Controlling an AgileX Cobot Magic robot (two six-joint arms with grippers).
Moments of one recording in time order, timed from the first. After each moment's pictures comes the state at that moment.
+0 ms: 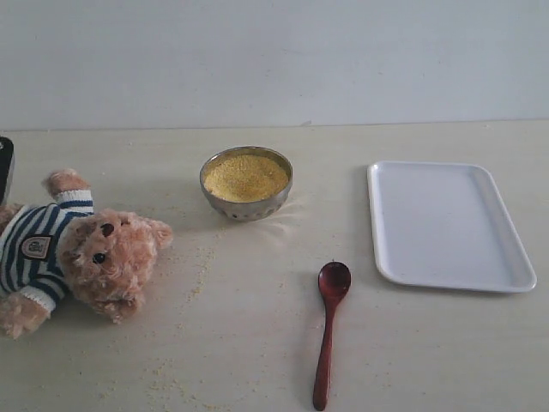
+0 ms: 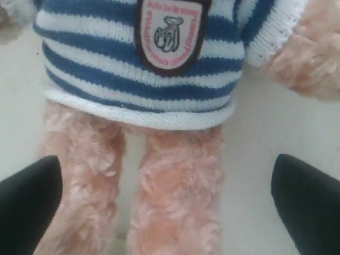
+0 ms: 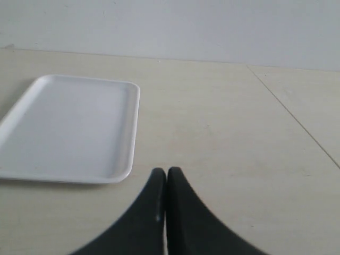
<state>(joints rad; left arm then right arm) 0.06 1.59 -0.94 0.09 0.65 1.47 -0.12 0.00 0.00 -0.04 0.33 -0.08</state>
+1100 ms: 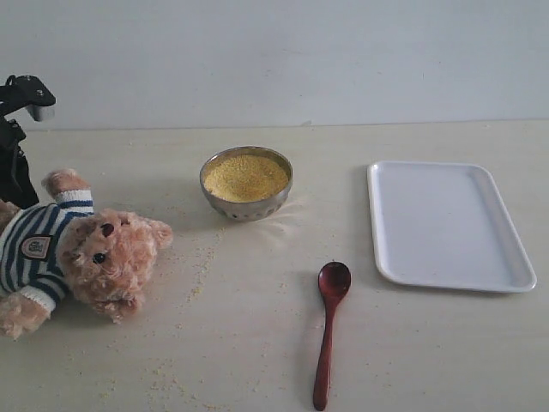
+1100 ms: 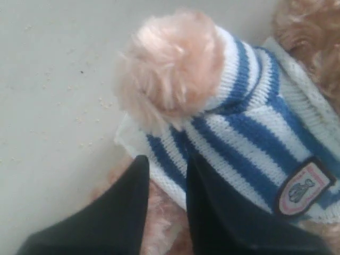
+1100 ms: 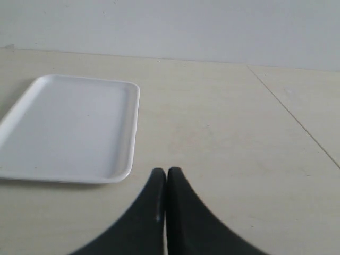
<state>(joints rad) 0.06 1.96 -1.50 -0.10 1.04 1.01 -0.12 0.00 0.00 -0.04 0.33 -0.08</state>
